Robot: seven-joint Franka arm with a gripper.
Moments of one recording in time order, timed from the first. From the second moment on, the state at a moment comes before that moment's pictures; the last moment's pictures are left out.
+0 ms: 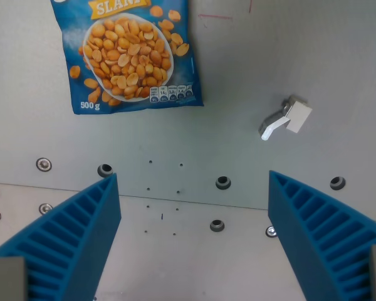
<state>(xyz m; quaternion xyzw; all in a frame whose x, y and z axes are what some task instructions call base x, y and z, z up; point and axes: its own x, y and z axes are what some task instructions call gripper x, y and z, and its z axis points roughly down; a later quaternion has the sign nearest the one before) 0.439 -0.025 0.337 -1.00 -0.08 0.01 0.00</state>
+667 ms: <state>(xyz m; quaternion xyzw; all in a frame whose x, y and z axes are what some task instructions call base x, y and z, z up) 0.439 -0.023 0.336 -1.00 -0.07 0.01 0.01</state>
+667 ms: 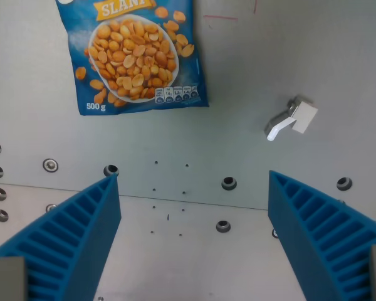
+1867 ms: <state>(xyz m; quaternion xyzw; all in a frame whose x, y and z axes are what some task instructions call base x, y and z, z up) 0.437 -0.020 0.335 -0.99 -0.06 0.00 0.08</state>
